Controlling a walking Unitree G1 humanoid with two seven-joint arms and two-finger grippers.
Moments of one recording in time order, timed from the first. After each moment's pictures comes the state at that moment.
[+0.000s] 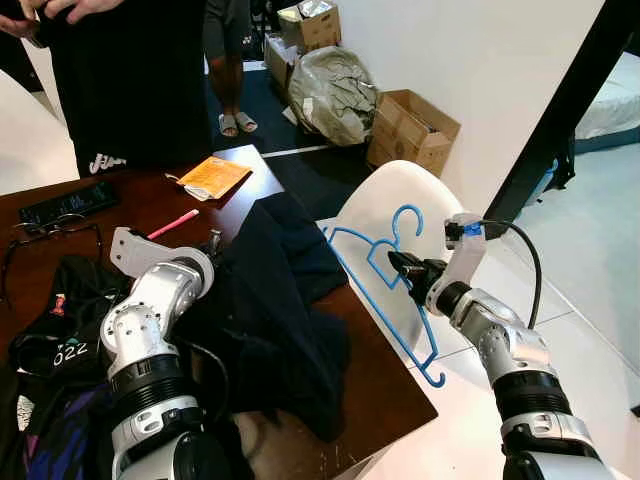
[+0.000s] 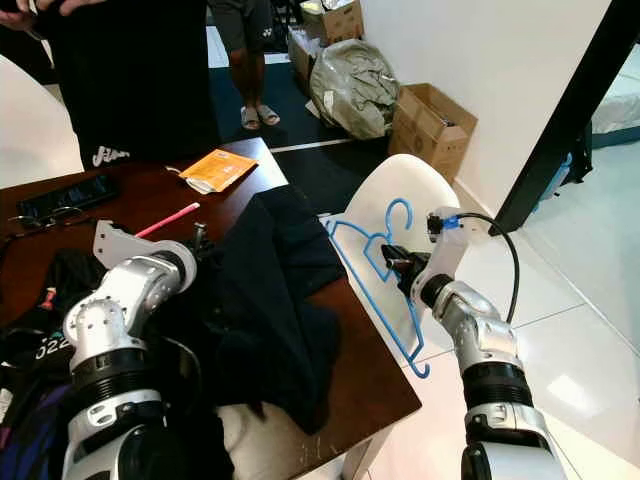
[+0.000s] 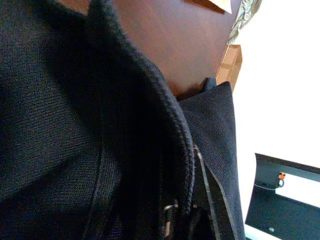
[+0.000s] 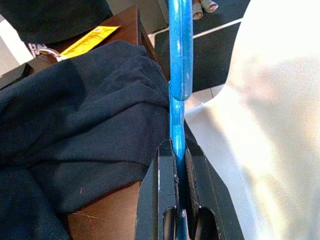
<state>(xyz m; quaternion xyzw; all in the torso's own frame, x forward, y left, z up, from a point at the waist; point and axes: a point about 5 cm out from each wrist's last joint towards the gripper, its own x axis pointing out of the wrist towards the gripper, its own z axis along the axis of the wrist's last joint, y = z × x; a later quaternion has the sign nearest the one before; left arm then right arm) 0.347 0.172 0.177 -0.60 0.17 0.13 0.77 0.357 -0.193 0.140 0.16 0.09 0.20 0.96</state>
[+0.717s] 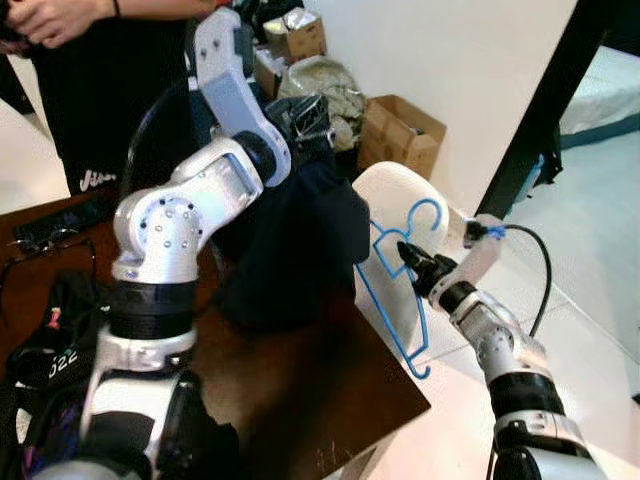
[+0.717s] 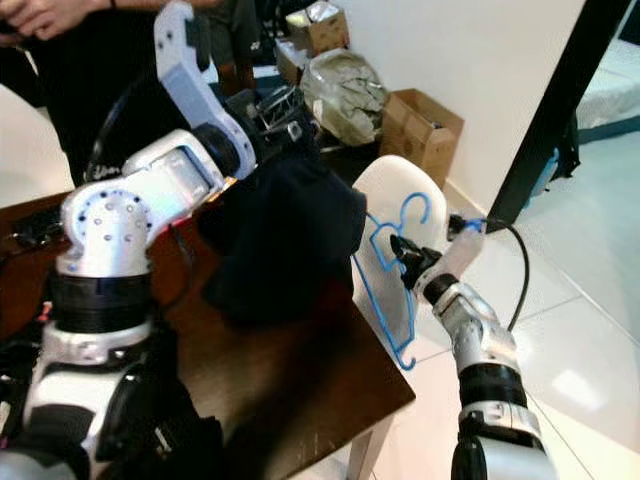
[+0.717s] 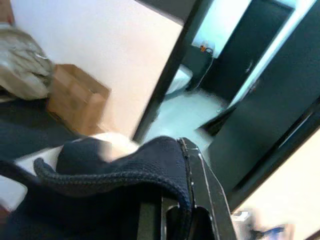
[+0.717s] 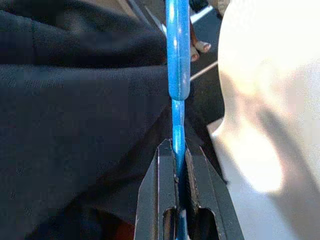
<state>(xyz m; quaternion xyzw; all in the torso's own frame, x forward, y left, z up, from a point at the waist) 0.334 0.083 0.345 -0.18 -0.08 -0.31 0.93 0.359 -0.199 0.140 0.27 0.04 0.16 0.95</state>
